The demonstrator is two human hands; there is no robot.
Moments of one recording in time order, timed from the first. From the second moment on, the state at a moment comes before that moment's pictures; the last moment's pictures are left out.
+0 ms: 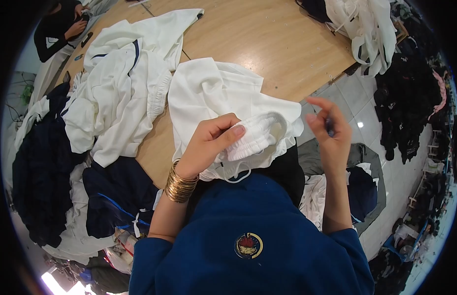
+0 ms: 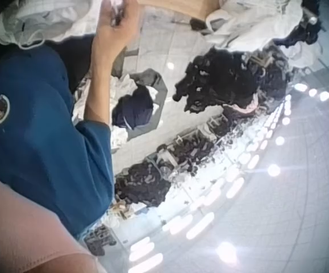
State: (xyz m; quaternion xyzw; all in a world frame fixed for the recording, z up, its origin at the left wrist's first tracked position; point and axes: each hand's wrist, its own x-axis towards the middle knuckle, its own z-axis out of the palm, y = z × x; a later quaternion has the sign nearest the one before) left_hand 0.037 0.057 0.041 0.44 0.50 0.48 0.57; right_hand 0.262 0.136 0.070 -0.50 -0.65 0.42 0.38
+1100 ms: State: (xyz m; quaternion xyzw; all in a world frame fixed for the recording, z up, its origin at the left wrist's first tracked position) left_hand -0.046 0.035 0.034 0.23 0.49 0.69 0.48; right_hand 0.285 0.161 0.069 -0.51 -0.41 0.69 0.32
